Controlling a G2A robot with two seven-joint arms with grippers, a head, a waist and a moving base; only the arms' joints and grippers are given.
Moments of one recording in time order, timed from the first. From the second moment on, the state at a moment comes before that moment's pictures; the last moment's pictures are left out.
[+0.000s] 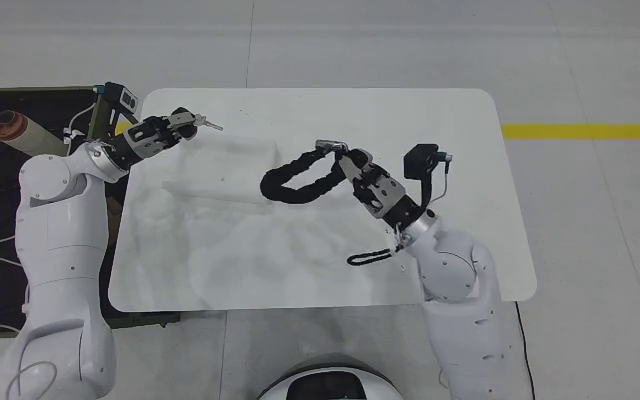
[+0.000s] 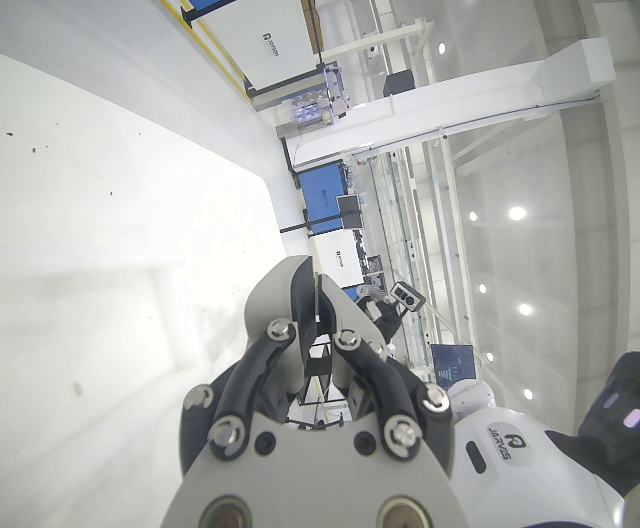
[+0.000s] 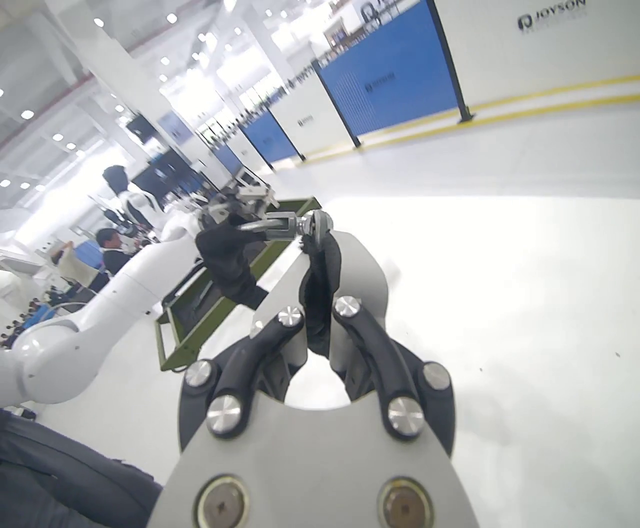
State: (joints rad) left arm 0.85 -1.06 -1.66 -1.01 -0.35 -0.33 -1.31; right arm -1.46 -1.61 1.39 -1.87 -0.80 -0.51 0.42
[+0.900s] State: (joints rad) left arm 1.02 -1.08 -1.65 -1.19 -0.57 -0.31 -1.17; right arm -1.39 -1.61 1.27 -1.65 -0.28 -0.52 0.46
